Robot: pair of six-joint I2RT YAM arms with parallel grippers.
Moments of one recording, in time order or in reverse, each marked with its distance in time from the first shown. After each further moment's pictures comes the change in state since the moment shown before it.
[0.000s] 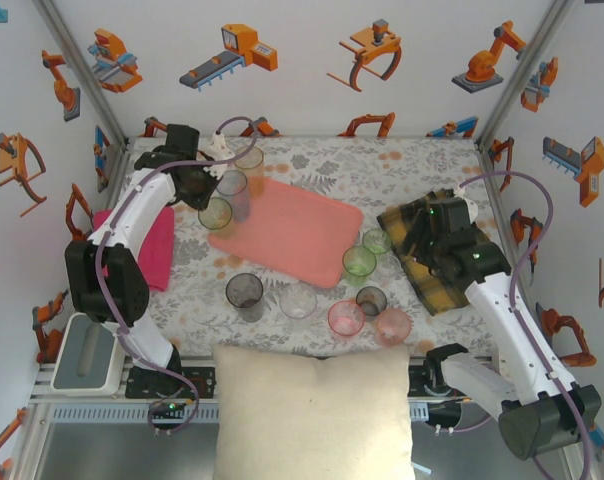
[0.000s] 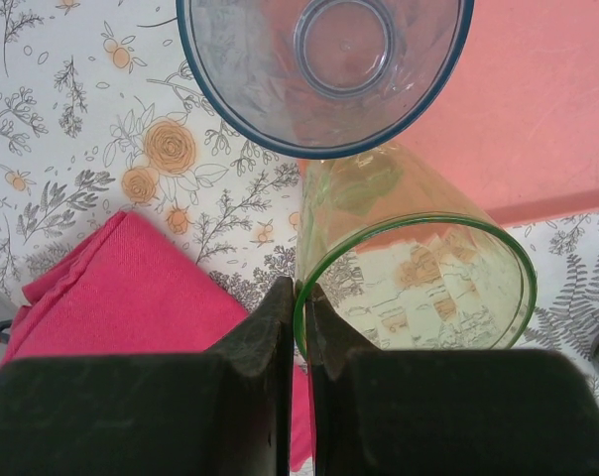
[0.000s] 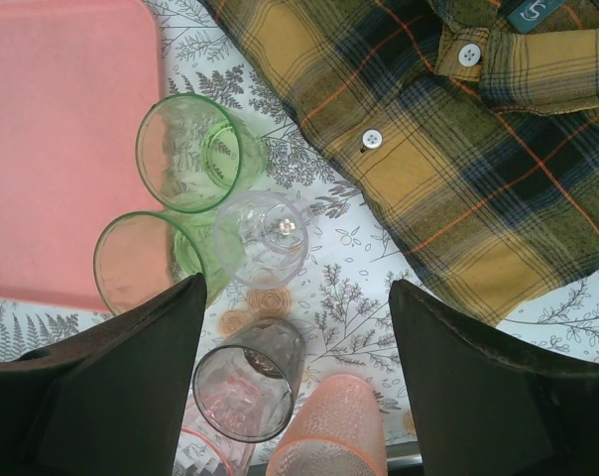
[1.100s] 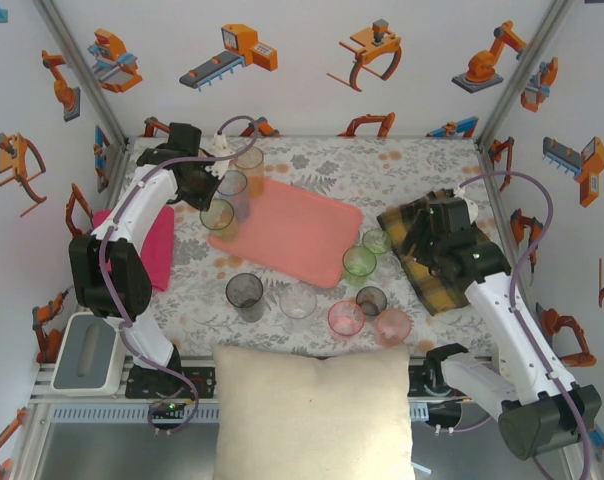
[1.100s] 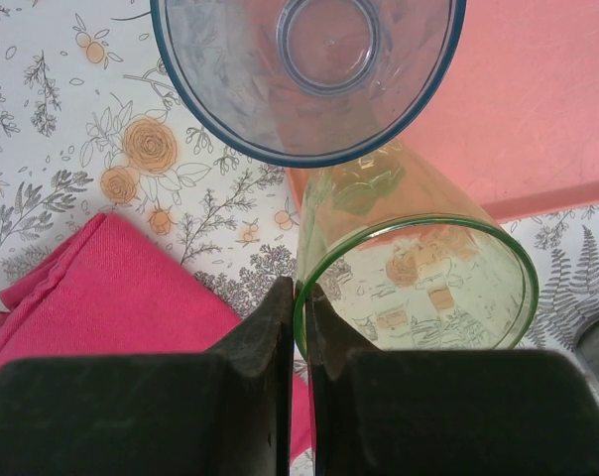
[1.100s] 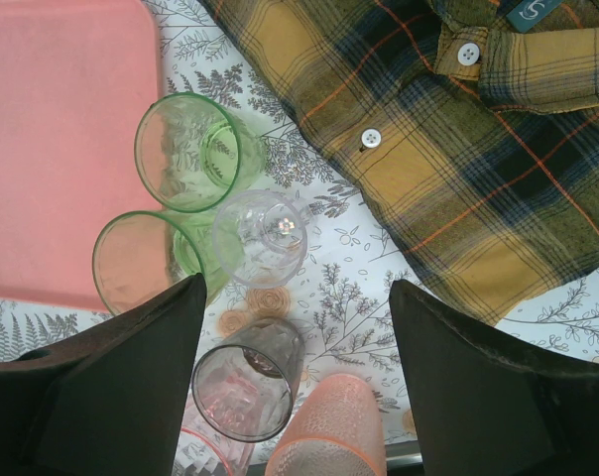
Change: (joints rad) left arm 0.000 0.037 0.039 -0.050 0.018 -0.008; right arm 0.000 0.000 0.000 -0.002 0.000 0.000
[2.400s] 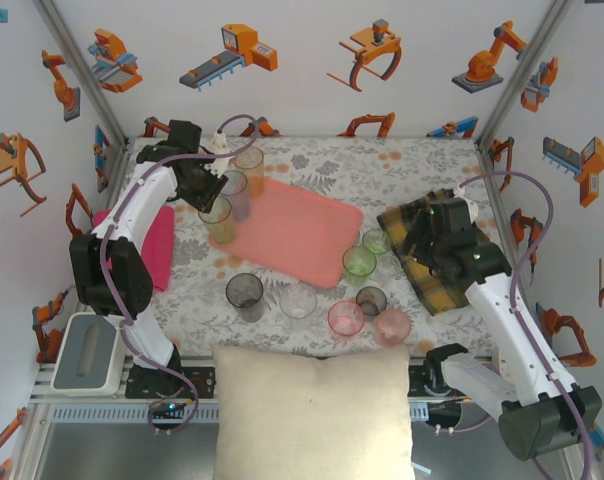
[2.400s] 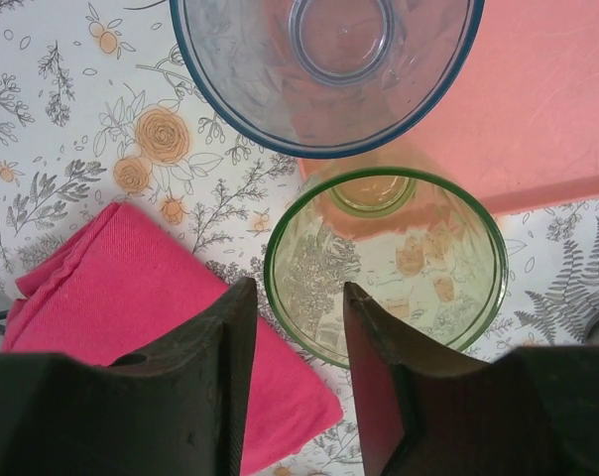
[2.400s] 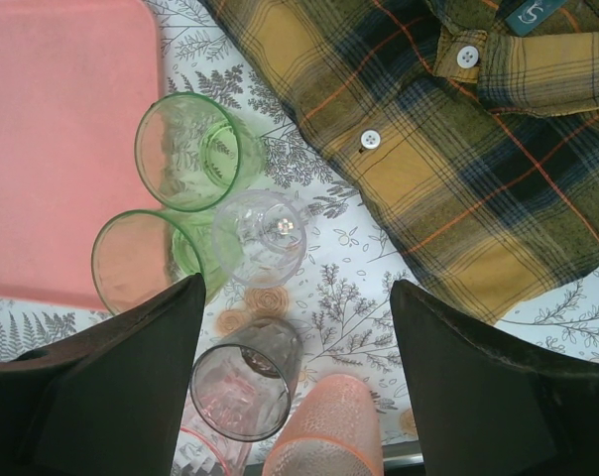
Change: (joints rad) left arm 0.000 0.014 0.042 -0.039 -0.026 0.011; right arm 0.000 -0.003 0.000 0.000 0.000 -0.013
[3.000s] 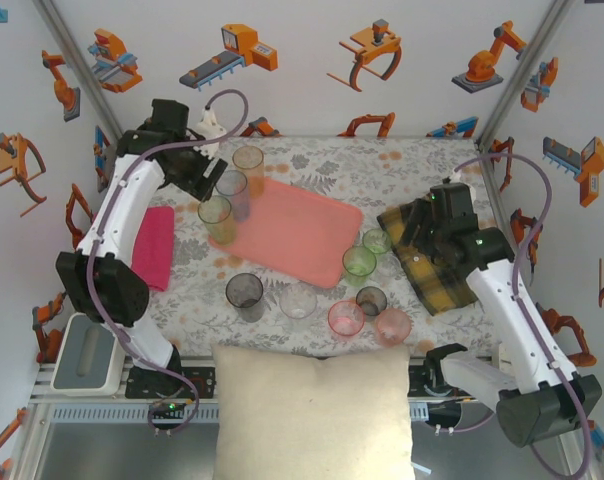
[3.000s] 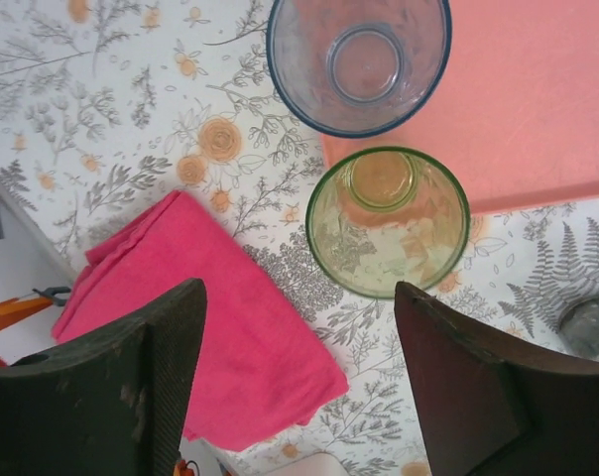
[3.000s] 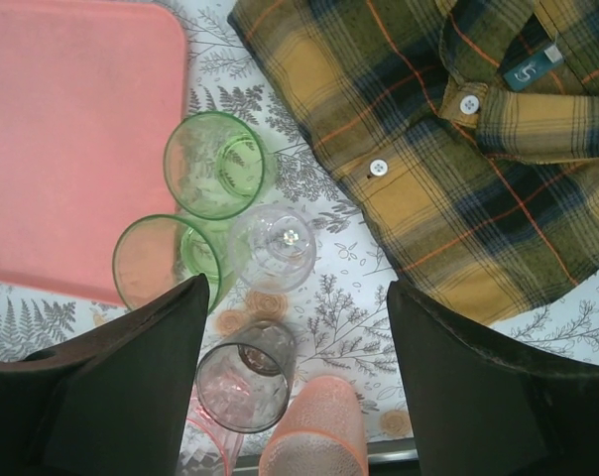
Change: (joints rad) left arm 0.000 -0.089 0.185 -0.135 -0.015 -0.034; right arm 0.001 0.090 0.156 -0.051 -0.021 -0.107
